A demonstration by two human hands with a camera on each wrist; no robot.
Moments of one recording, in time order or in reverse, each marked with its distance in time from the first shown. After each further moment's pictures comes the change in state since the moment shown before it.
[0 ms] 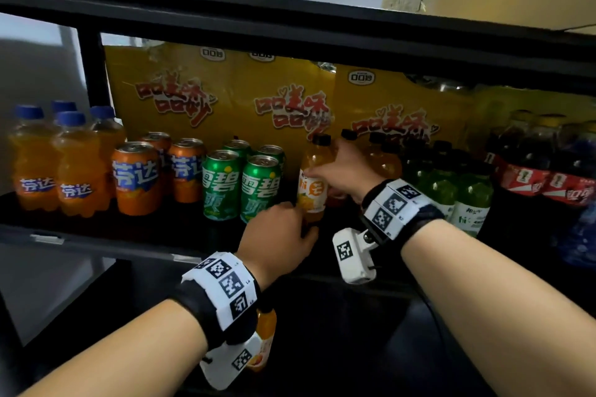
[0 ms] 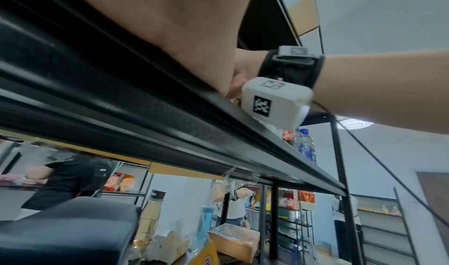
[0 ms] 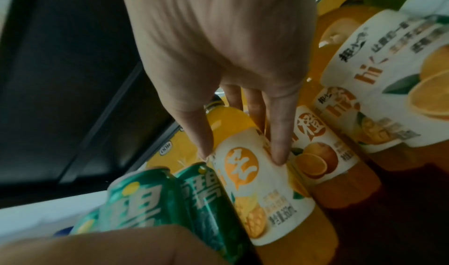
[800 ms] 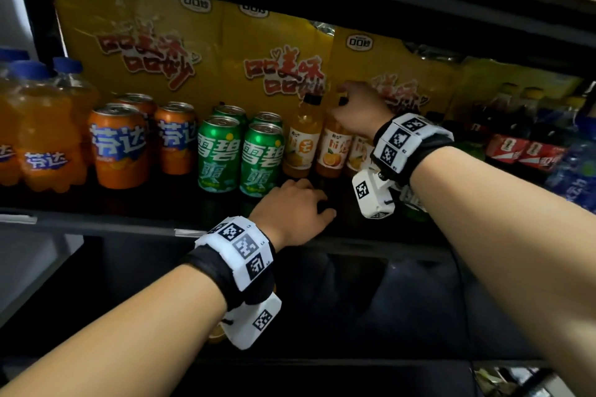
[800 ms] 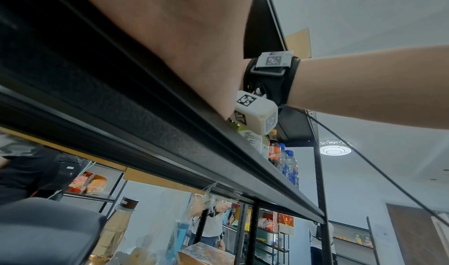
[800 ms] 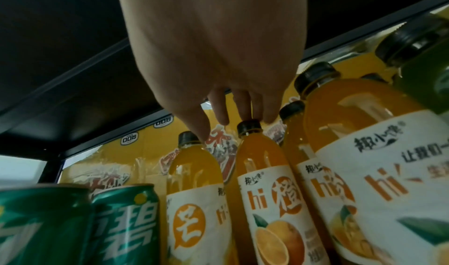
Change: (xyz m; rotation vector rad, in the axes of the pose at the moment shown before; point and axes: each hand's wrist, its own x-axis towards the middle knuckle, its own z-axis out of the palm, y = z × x) left_hand 0.010 -0.005 0.009 0.001 -0.345 0.119; right_hand 0.023 -0.028 -0.024 -0.556 0.173 -0.098
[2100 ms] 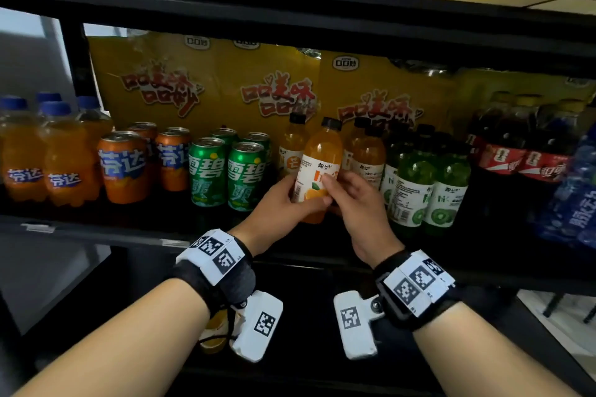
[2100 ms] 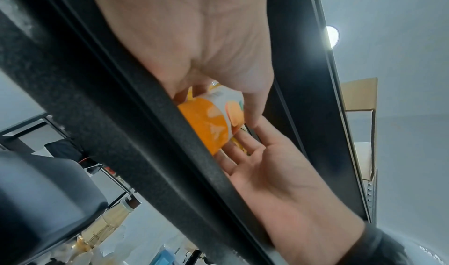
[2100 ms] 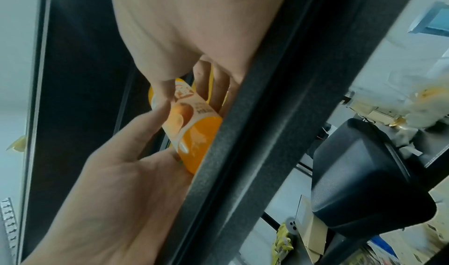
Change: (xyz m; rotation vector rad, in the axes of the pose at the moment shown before) left_hand 0.006 0.026 0.001 -1.183 0.321 -0.081; right_hand -0.129 0.063 0.051 1.217 0.021 0.151
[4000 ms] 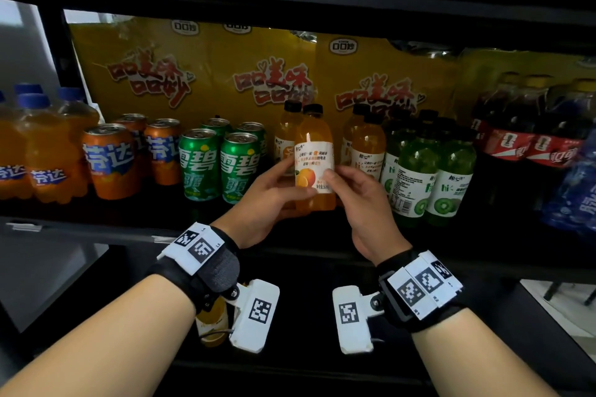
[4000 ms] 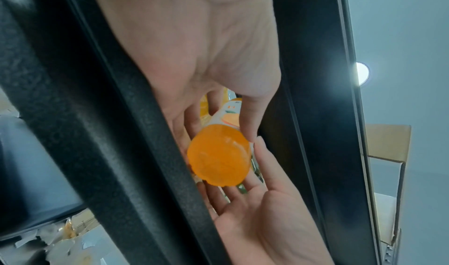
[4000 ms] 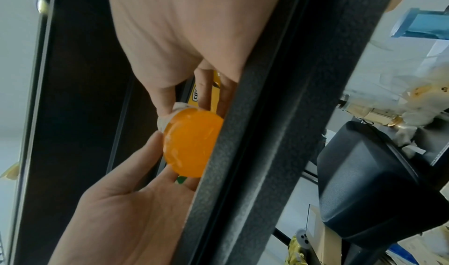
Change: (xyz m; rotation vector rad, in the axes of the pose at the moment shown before) left_hand -0.001 0.007 -0.009 -0.236 -0.087 -0.114; right_hand -0.001 0.008 -0.007 0.069 0.012 0.010
